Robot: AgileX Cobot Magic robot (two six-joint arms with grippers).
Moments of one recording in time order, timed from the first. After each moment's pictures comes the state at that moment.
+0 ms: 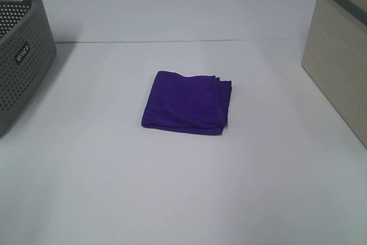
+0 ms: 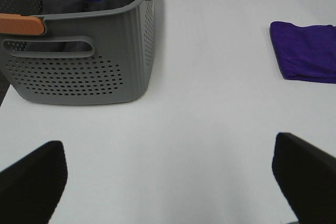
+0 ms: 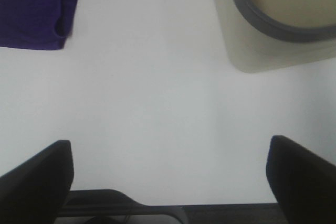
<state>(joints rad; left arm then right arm) 0.05 0.00 -0.50 -0.10 1.03 0.05 0.03 0.91 -0.97 0.03 1.14 0.07</state>
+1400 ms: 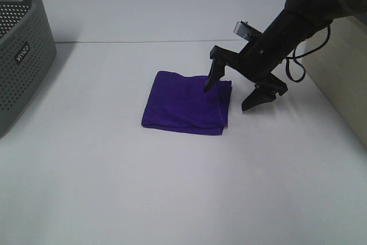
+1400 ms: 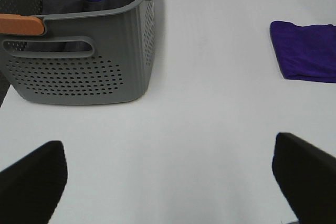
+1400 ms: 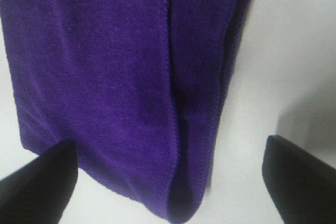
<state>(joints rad) 0.05 0.00 -0.50 -0.10 1.03 0.05 0.23 2.23 -1.54 0.57 0.83 -0.06</state>
